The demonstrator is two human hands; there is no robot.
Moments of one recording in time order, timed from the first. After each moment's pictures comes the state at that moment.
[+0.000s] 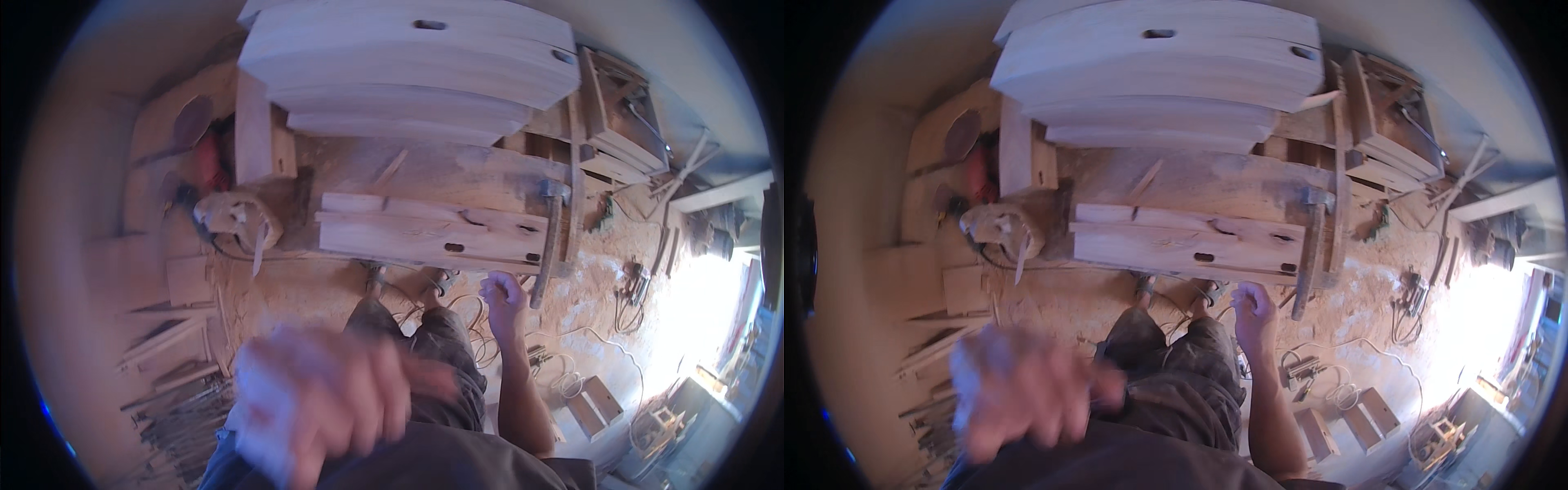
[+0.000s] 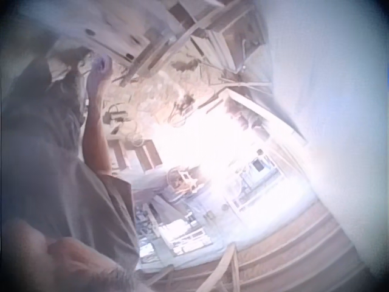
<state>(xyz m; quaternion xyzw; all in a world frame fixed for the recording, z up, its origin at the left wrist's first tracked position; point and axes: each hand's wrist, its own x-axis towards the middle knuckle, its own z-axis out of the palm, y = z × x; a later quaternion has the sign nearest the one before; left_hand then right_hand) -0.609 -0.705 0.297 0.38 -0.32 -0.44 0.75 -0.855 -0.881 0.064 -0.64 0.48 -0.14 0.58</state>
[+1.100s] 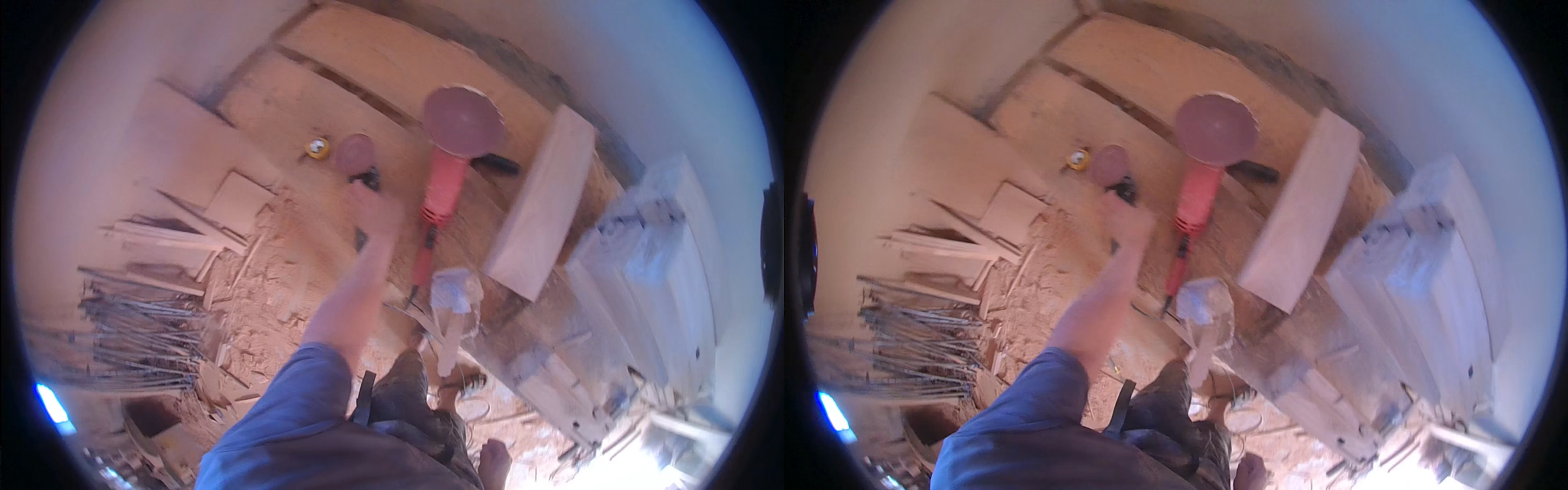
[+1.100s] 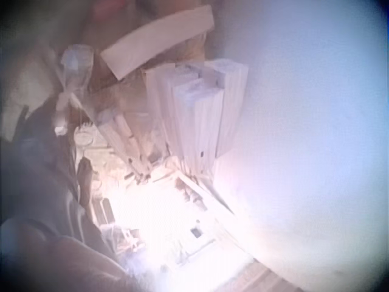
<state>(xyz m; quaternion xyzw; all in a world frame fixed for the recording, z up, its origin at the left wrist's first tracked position) -0.171 -0.392 -0.034 0.95 0.22 0.17 0.14 -0.742 -0.657 0.082 -0.86 0.29 0.16 0.38</state>
